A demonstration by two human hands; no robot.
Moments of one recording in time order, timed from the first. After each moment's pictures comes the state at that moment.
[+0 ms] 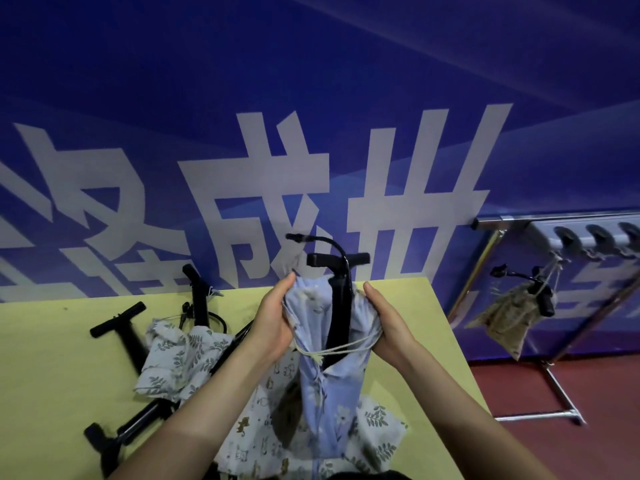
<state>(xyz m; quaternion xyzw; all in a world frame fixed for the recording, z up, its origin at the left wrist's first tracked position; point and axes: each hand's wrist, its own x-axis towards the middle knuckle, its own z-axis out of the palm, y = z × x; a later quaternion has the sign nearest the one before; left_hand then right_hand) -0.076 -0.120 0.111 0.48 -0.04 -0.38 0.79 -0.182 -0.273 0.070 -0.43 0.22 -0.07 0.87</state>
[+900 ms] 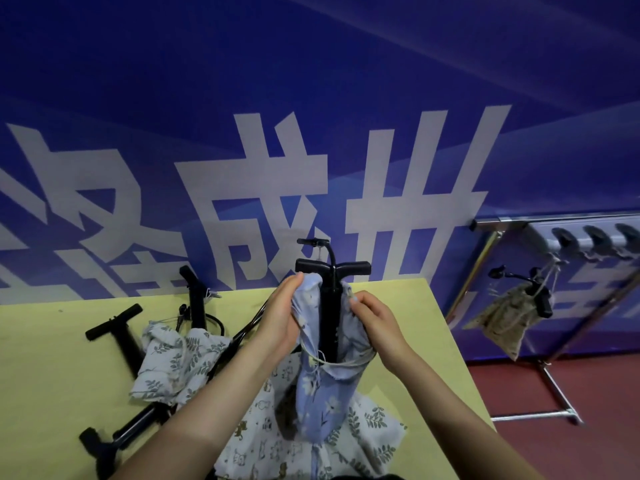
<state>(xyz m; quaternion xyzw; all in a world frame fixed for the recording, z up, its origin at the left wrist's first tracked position) -0.061 -0.137 0.088 0.55 -0.04 -0.35 0.76 -0.179 -0.263 0.067 -0.69 0.21 -0.18 0.67</state>
